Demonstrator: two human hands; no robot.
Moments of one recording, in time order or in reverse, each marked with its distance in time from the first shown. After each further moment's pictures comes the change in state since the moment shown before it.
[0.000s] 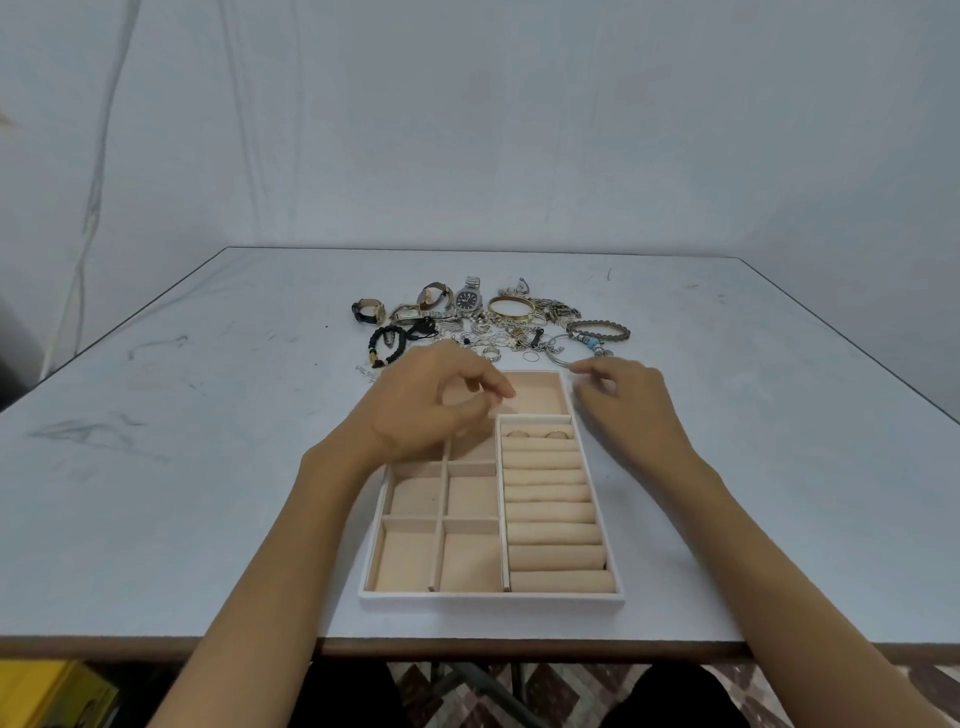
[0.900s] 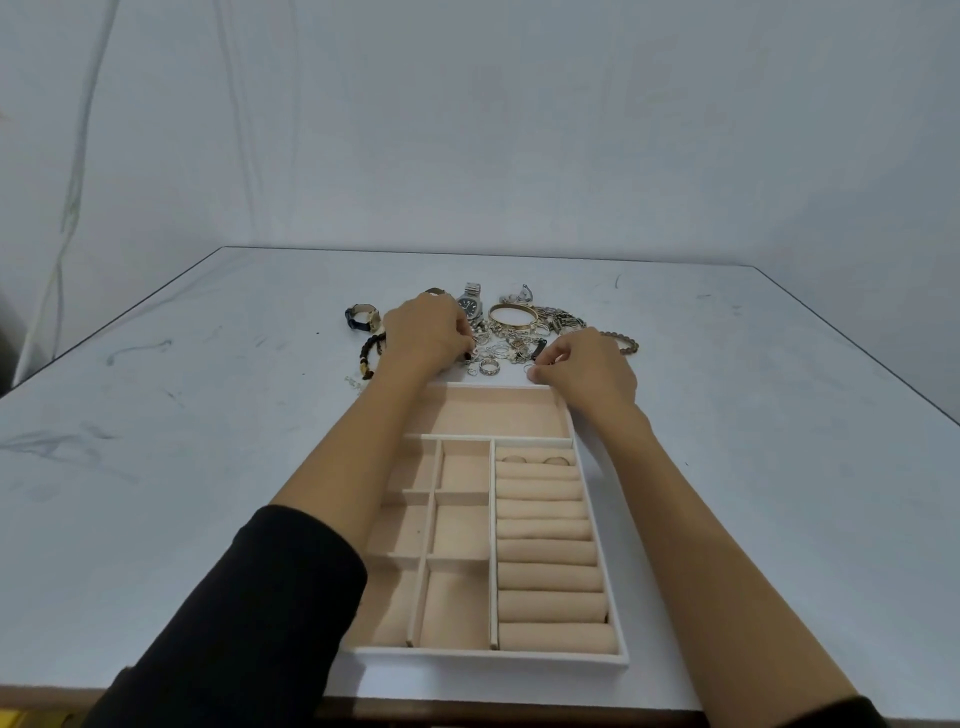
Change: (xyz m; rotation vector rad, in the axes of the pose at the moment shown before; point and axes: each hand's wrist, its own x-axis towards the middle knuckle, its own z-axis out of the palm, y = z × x) left_hand 0.111 -0.063 0.012 0.579 0.104 -0.468; right_hand 0.069 -0.021 0.031 -0.163 -0.064 0.149
